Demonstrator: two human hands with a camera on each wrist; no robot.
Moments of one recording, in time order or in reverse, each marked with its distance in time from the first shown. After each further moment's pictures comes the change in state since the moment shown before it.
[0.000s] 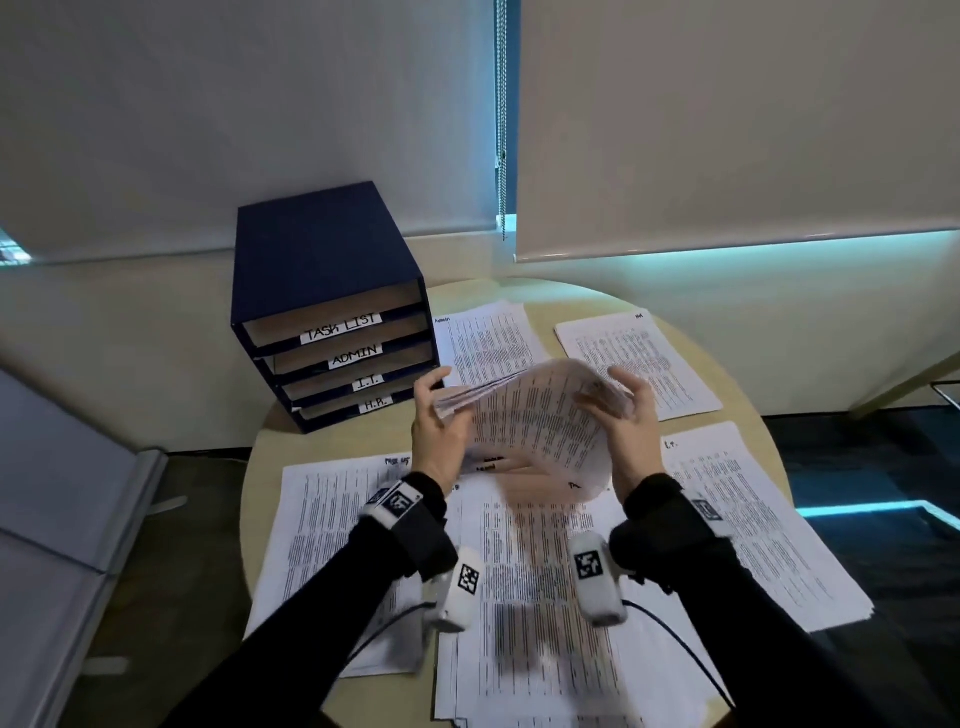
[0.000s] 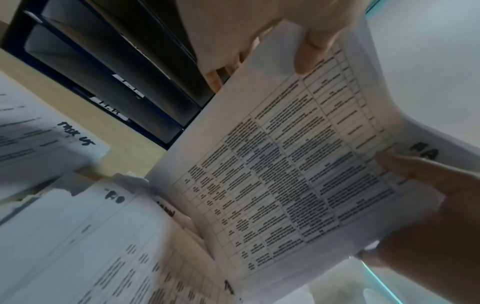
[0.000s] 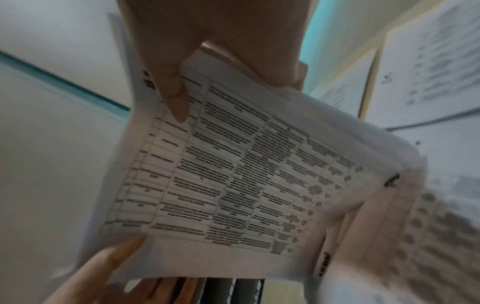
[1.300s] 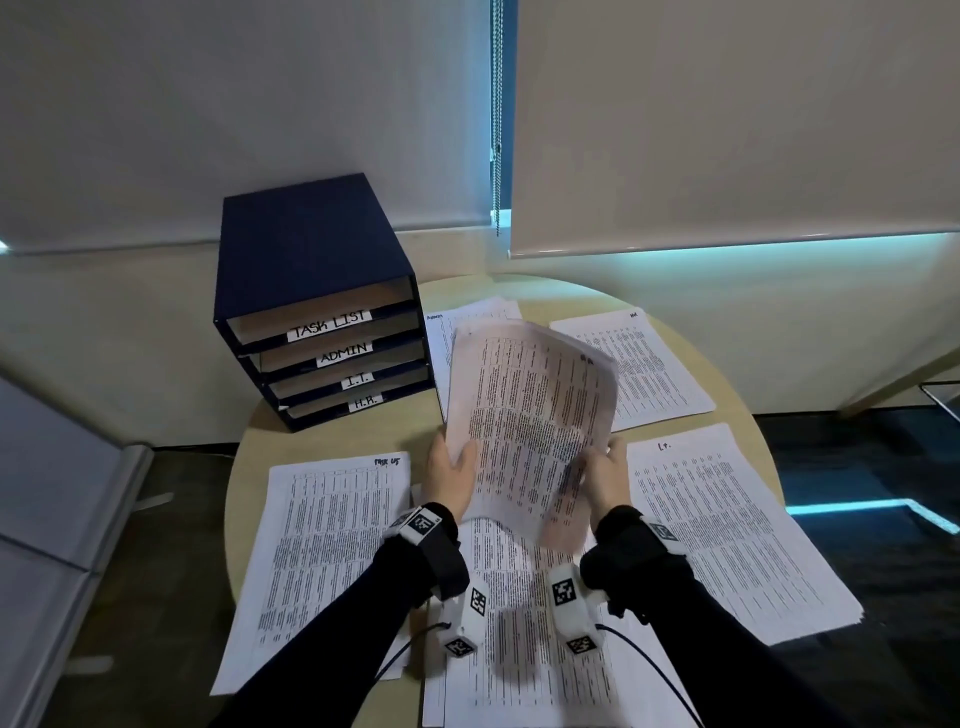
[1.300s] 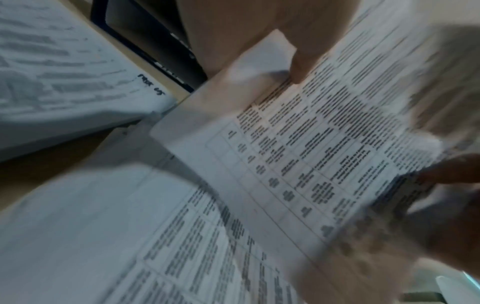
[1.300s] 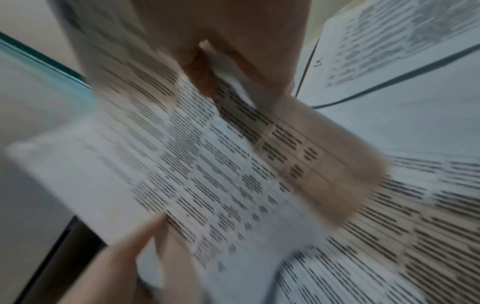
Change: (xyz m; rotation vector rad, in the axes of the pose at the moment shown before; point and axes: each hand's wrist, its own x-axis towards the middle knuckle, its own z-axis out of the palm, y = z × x) left_hand -0.002 -0.067 0.014 0.230 -0.060 -0.279; right_hand 0.013 0.072 -0.010 -0.122 0.067 0.263
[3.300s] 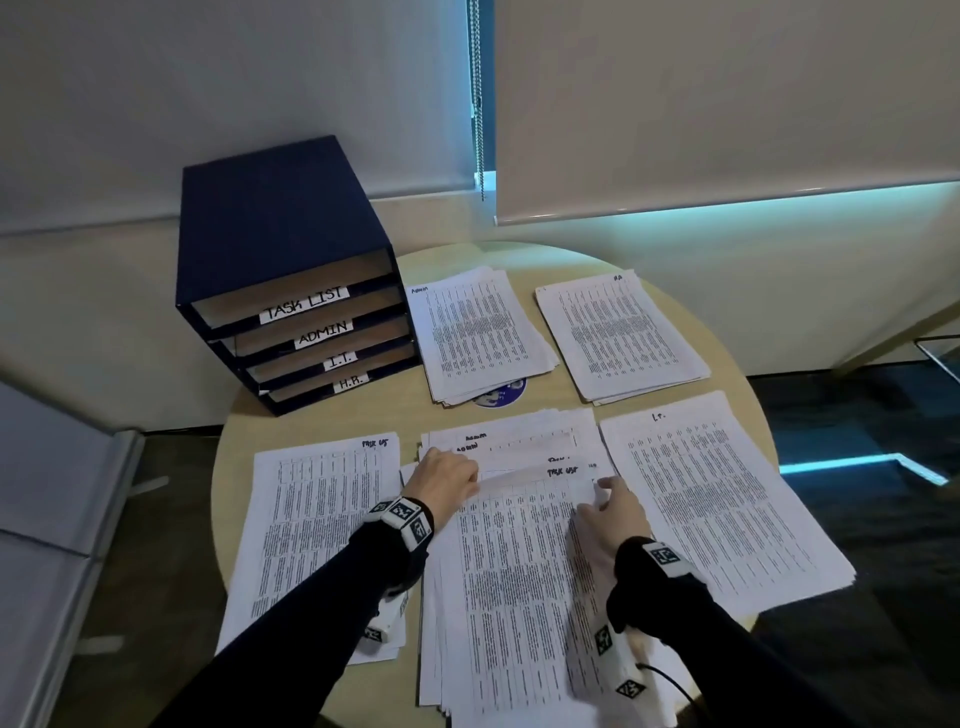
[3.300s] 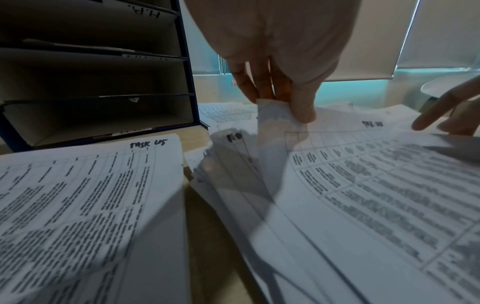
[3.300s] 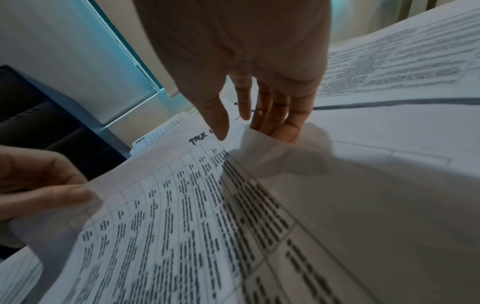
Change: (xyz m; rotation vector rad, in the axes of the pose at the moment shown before) left_hand 0.014 -0.028 -0.008 1.197 -0.379 0.547; right_hand 0.004 0.070 -0.055 -0.919 -0.014 0.116
